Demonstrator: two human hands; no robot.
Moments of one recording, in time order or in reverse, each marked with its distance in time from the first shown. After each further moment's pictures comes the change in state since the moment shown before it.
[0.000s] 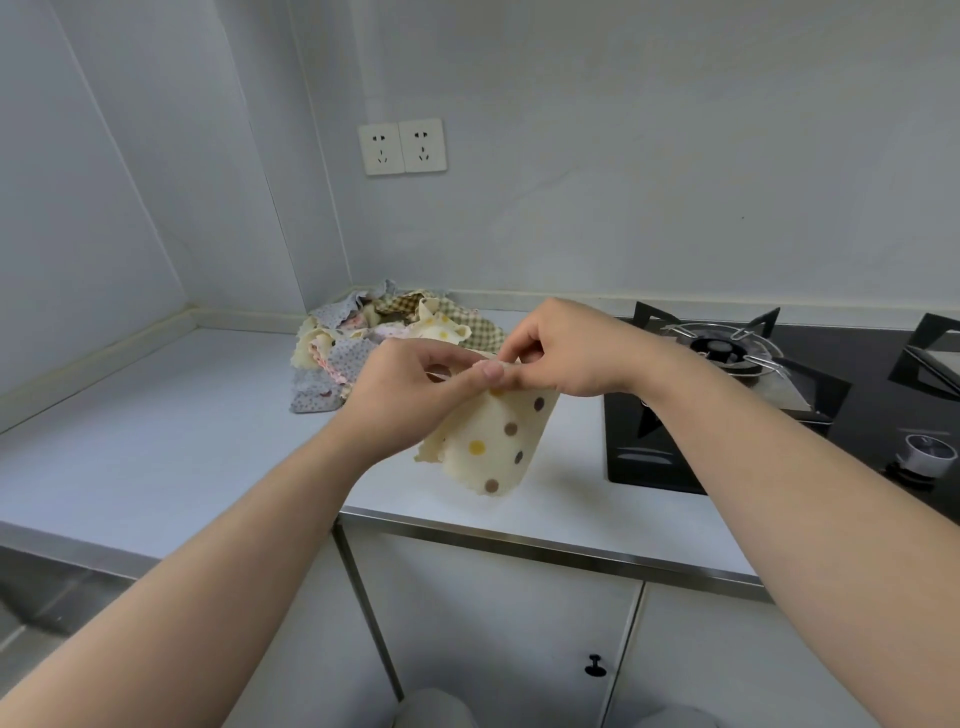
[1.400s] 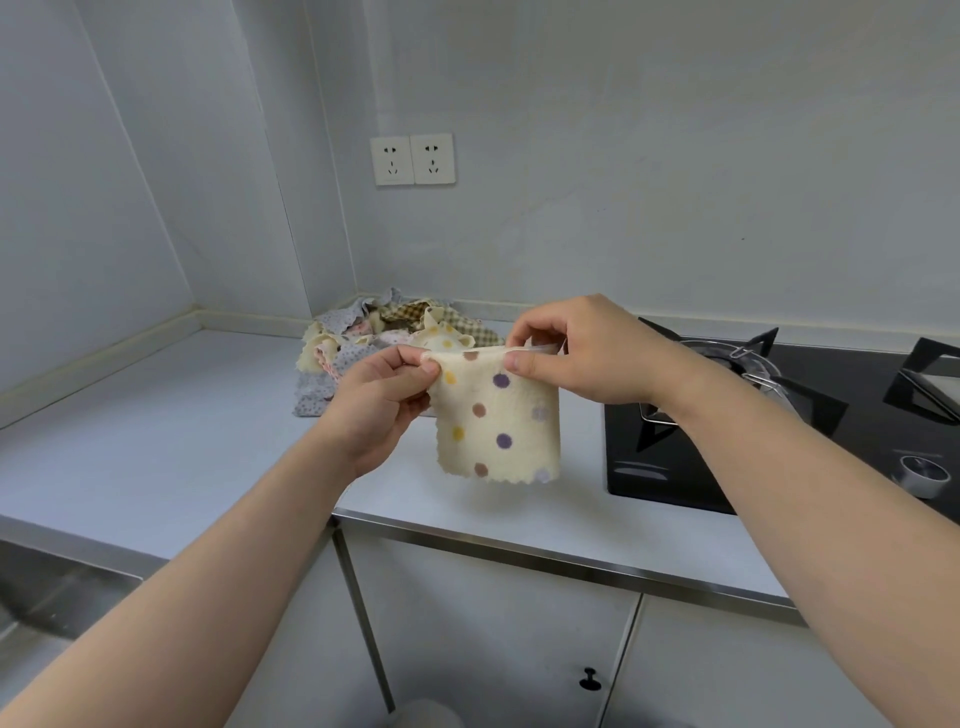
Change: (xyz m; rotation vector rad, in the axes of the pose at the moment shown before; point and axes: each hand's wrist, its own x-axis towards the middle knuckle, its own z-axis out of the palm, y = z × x) left_hand 0.015 -0.052 -0.006 -0.906 0.027 -0.197; right_hand -0.016 -0.011 -0.010 -0.051 0.180 -0.043
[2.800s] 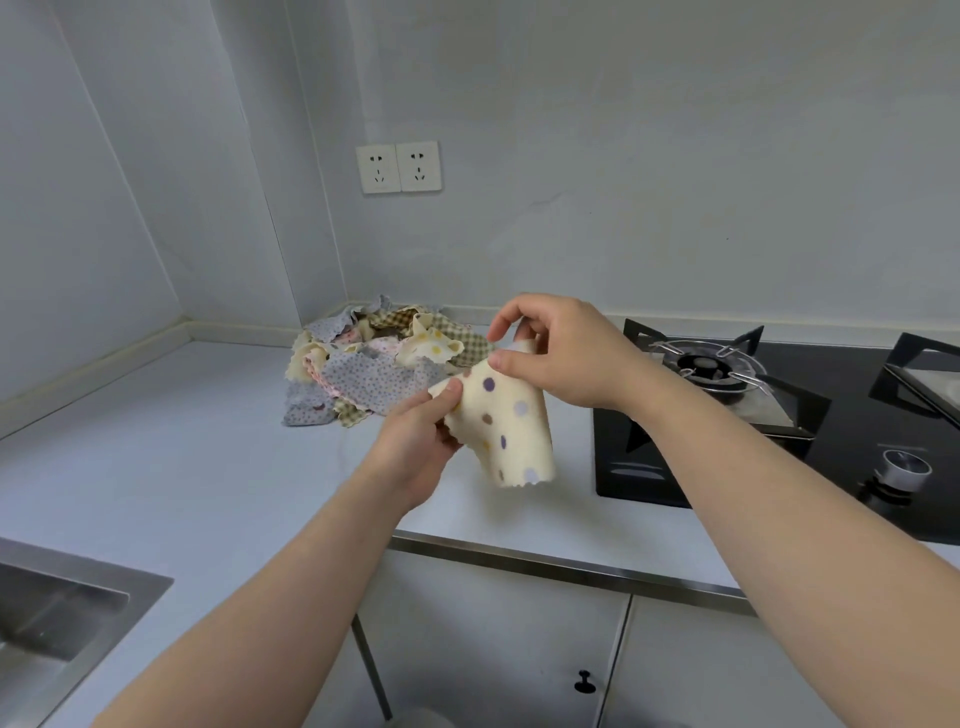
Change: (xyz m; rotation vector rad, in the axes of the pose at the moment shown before) left_hand 0.007 -0.046 0.037 -0.100 0.109 -0.179; right_hand 0.006 0.012 0.014 0.145 0.179 0.023
